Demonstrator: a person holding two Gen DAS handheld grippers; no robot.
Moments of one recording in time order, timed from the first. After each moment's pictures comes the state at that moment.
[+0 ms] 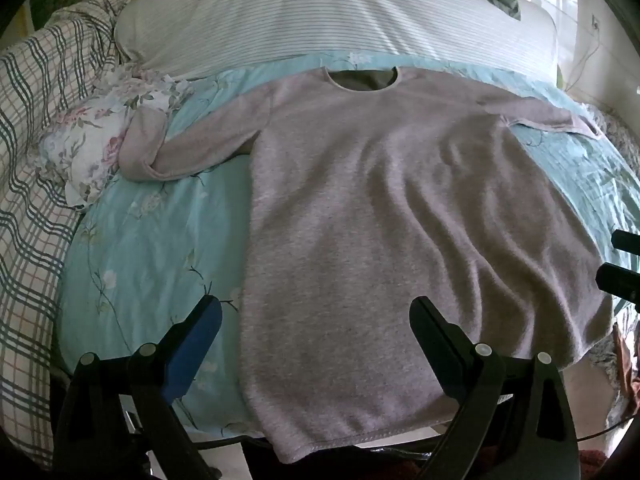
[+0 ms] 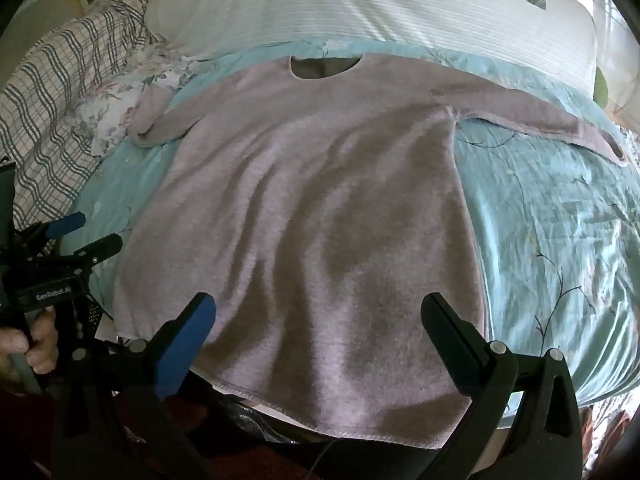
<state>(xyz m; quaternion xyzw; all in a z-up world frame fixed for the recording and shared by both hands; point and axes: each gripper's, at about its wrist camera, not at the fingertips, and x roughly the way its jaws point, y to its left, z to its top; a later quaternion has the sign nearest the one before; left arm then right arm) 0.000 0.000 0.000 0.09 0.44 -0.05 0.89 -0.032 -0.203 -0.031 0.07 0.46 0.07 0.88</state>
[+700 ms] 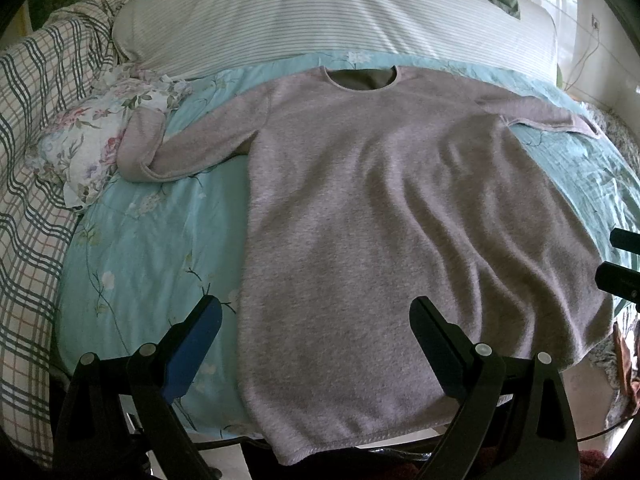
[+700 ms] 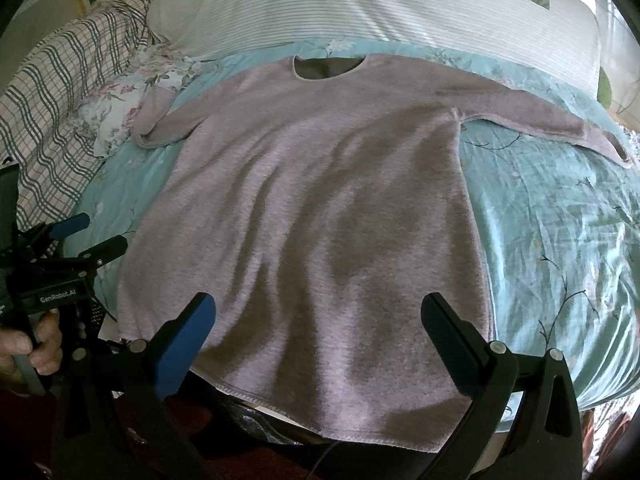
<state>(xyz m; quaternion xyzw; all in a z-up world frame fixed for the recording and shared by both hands) 0.004 -0.003 -0.003 0.09 0.44 -0.04 0.89 -0.029 -0.201 -0.031 0.07 0.46 0.07 0.88</state>
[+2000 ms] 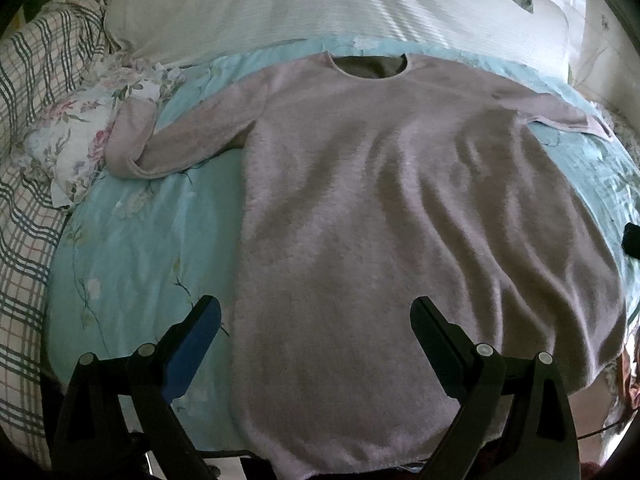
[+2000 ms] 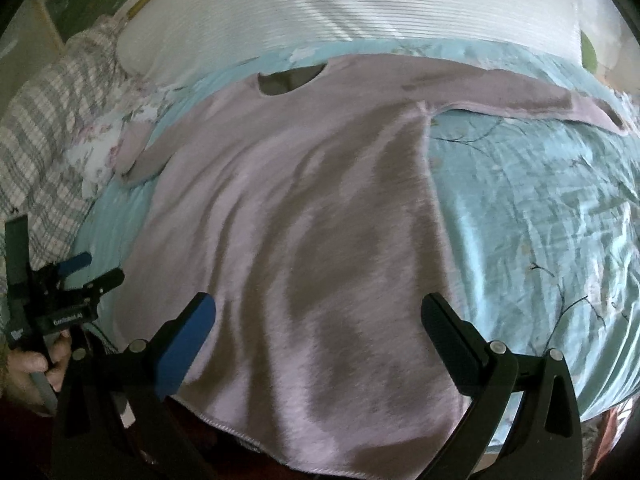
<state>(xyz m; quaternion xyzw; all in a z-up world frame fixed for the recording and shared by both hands) 0.039 0.001 -0.021 0.08 0.44 -0.04 0.89 -0.006 -0.255 -0.041 0.16 0.44 0.05 0.88</state>
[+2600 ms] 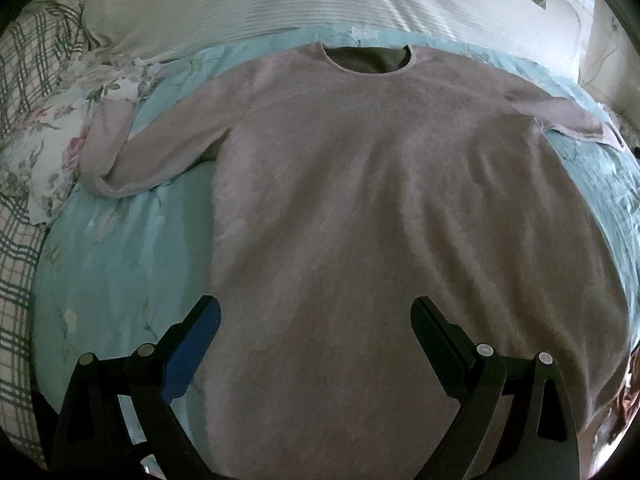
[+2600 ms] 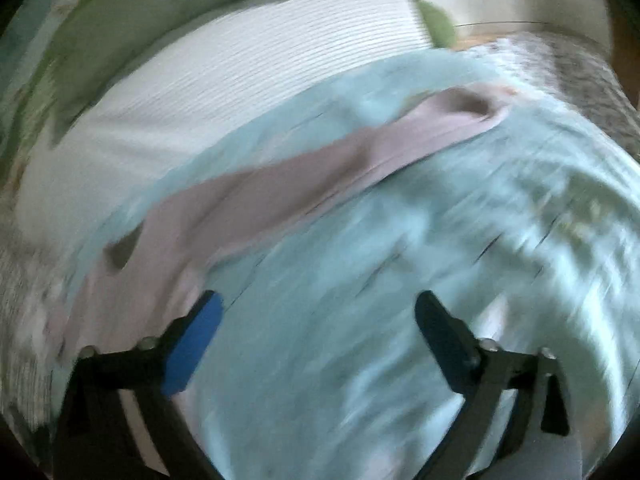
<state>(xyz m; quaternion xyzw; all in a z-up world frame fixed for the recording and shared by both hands) 0.099 -0.018 -0.033 0.08 0.47 -0.05 0.88 0.056 -0.518 -0.049 0.29 0.36 -0.16 0.87</state>
